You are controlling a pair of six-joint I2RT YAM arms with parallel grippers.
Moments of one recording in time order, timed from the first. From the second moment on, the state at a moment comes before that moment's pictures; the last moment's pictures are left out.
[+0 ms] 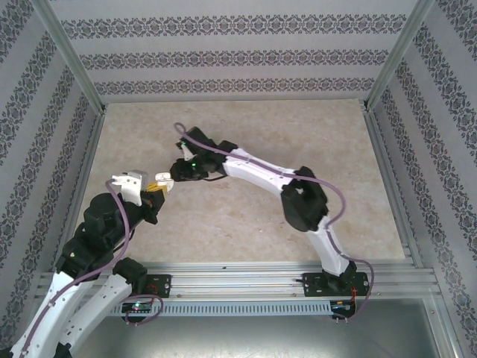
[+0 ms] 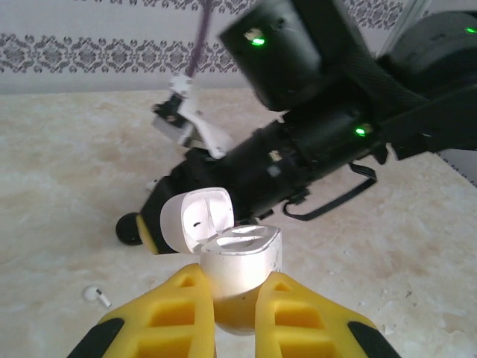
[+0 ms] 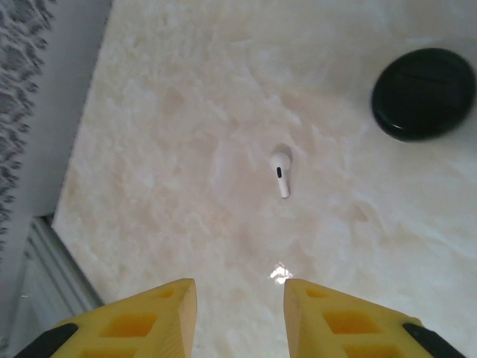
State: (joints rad) left arm -0.44 0.42 0.76 -0.68 -0.02 -0.22; right arm 0.89 2.27 2.03 -0.63 -0.33 0.63
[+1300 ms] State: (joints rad) left arm -0.44 0.31 0.76 -0.86 0.01 -0.25; right arm 0.99 2.76 2.59 -0.81 -0.07 0.43
